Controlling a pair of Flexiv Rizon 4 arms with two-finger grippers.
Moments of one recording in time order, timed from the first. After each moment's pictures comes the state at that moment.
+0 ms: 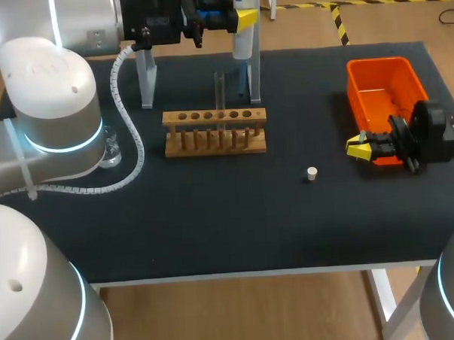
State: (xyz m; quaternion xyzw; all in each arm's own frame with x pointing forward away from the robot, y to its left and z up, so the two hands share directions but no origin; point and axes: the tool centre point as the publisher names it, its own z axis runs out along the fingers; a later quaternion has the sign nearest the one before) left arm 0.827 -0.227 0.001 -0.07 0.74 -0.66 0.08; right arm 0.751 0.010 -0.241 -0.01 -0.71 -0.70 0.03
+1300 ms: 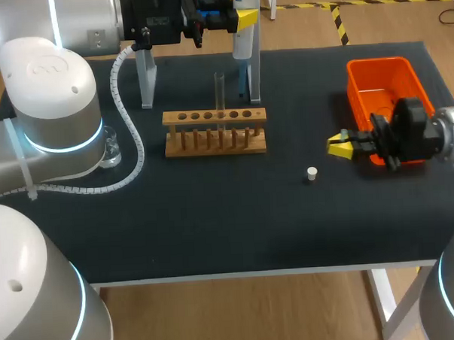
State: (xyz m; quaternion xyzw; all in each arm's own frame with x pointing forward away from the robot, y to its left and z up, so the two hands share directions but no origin) left arm 0.827 -0.227 0.001 -0.07 0.74 -0.66 0.08; right arm 0.751 0.053 -0.232 0.00 -0.71 -0.70 0.04
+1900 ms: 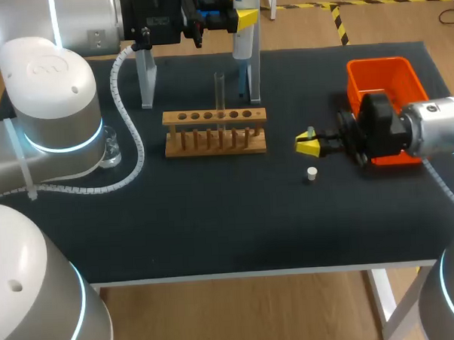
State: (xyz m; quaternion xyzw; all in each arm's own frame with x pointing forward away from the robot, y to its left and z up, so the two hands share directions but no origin) left arm 0.827 -0.227 0.001 -0.07 0.74 -0.66 0.08; right arm 0.746 0.108 -0.220 0.01 -0.71 -0.70 0.05
